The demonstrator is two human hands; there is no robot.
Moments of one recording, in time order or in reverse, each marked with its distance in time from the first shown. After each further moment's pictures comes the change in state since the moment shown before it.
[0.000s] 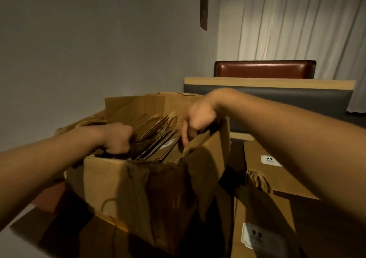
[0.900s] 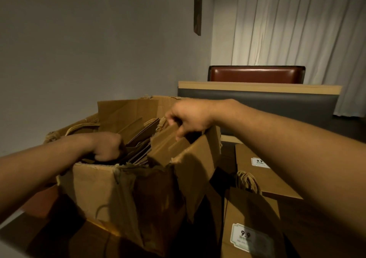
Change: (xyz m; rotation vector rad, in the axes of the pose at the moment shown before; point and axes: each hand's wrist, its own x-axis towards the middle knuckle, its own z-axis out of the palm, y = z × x) left_hand -0.016 0.005 0.005 -0.074 -0.065 -0.058; right_hand -0.013 0.008 0.014 -0.136 0.503 -0.206
